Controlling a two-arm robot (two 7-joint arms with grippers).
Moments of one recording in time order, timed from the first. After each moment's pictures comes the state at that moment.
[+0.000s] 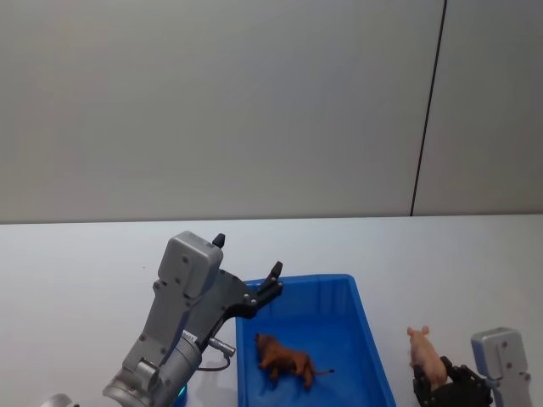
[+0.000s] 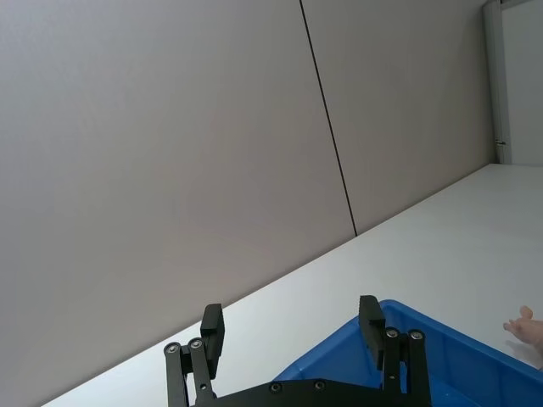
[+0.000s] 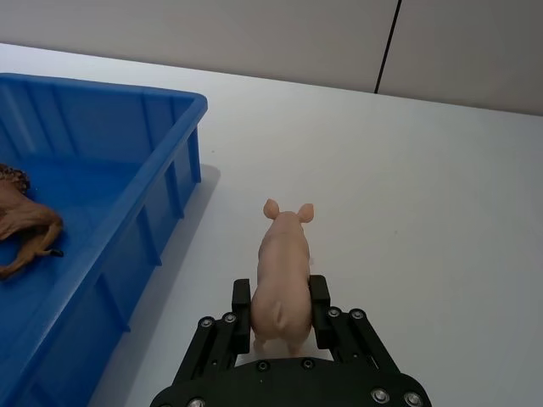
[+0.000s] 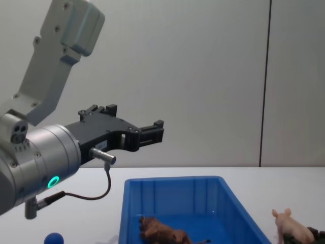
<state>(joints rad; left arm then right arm) -0.24 0.38 0.45 -1.63 -0.20 0.01 -0.01 -0.02 0.20 -0.26 -1.53 0.12 0.13 -0.01</state>
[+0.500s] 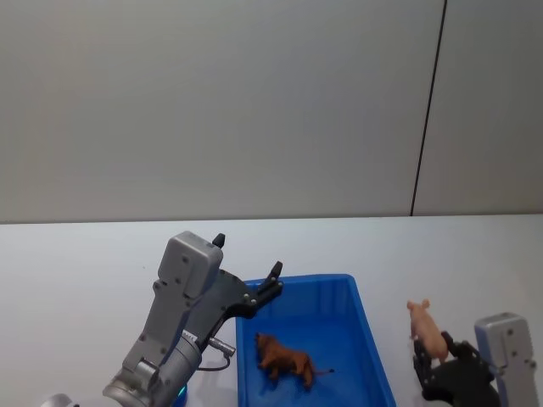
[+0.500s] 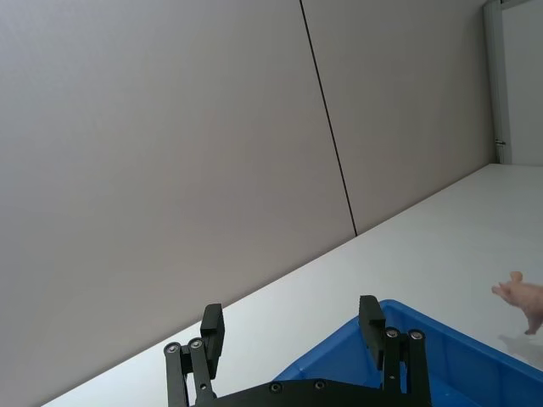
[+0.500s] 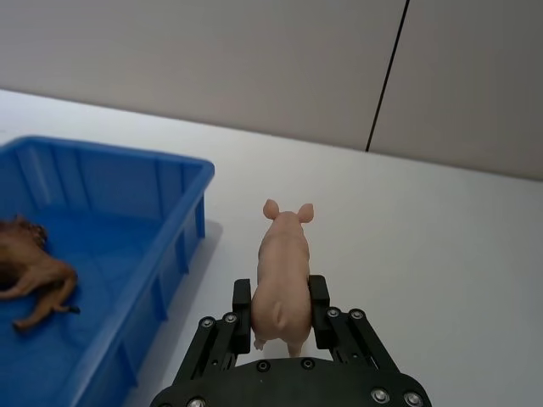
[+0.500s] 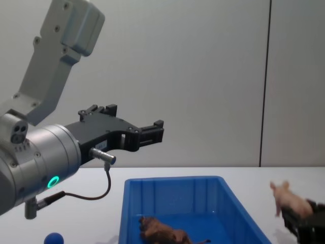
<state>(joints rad) -0.24 0.38 0.45 -1.63 -0.20 0.01 -0.01 -0.02 0.20 -0.26 -1.57 0.08 0.07 -0.02</state>
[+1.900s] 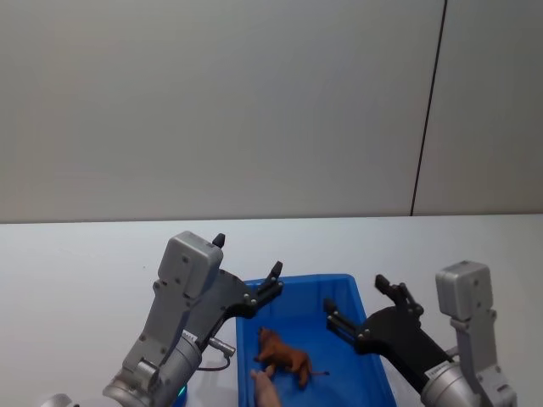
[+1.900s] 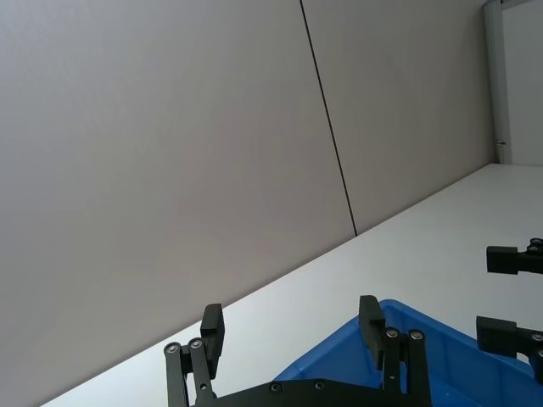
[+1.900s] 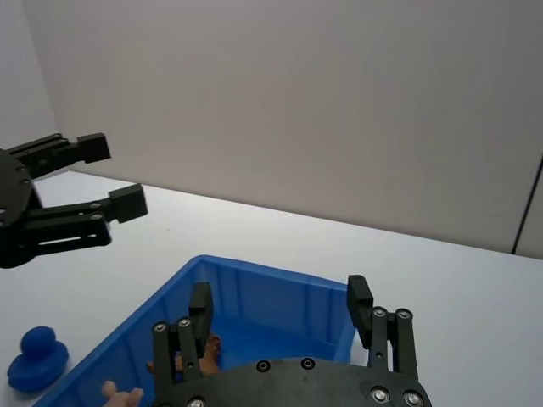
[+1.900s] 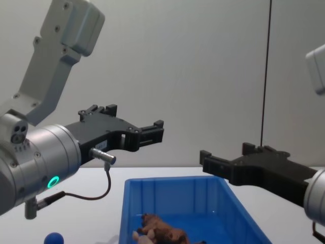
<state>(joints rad) -0.24 0.38 0.45 -1.63 -0.20 0.01 -0.01 0.09 0.12 -0.29 -1.57 0.16 0.02 0.23</state>
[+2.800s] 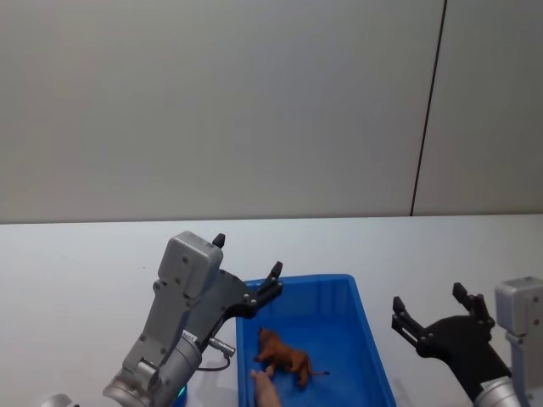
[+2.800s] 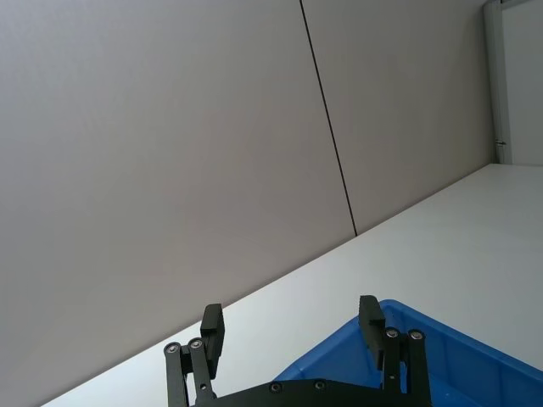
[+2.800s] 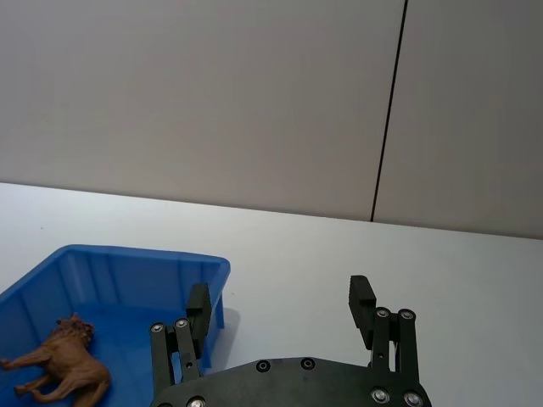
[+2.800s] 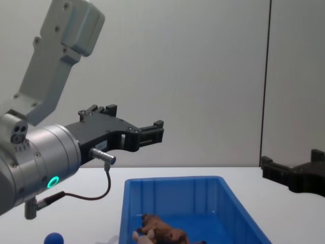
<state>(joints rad) -0.24 0.38 0.45 -1.63 -0.20 0.01 -0.01 0.00 0.18 -0.24 -1.64 0.14 0.01 0.00</state>
